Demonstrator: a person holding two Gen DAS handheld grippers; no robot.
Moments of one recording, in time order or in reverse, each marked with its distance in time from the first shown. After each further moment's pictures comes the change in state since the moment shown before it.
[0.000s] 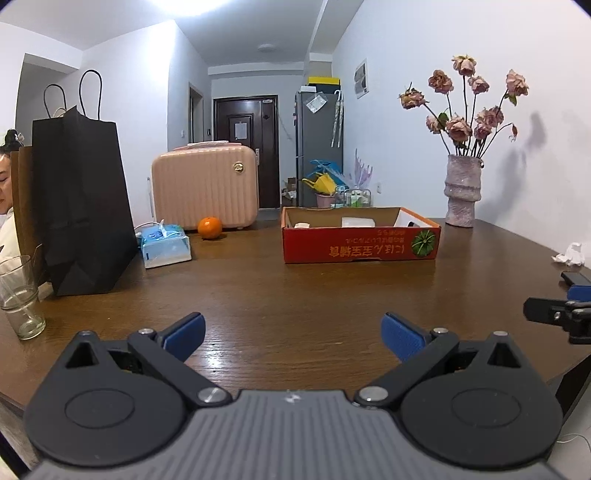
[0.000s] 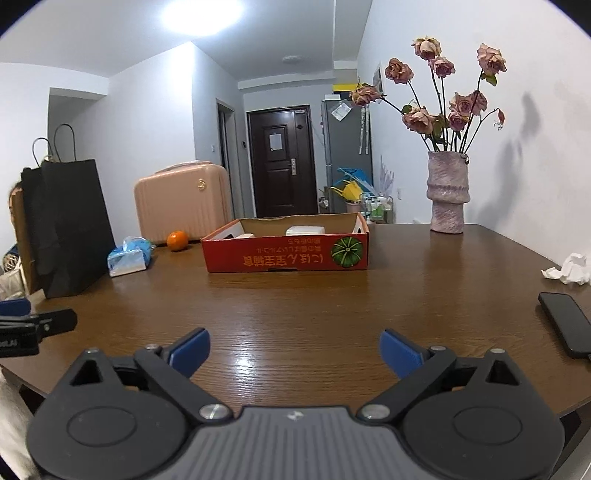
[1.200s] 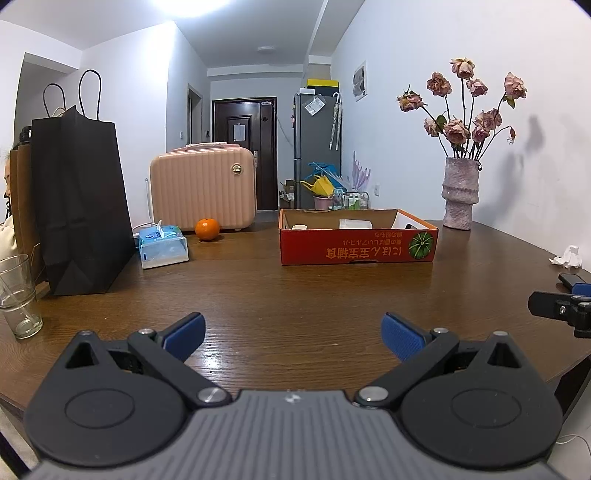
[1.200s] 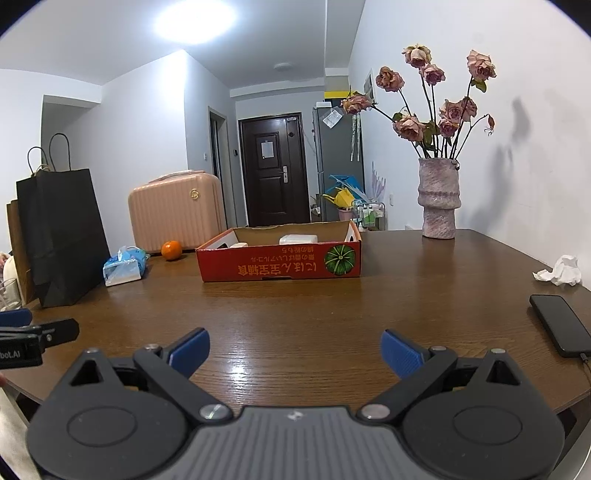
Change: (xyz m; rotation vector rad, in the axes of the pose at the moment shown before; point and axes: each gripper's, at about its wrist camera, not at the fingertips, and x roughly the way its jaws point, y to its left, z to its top) left arm 0.001 -0.002 0.001 0.000 -0.003 -0.004; right arm -0.008 0.001 -0.001 0.015 -0.028 -0.022
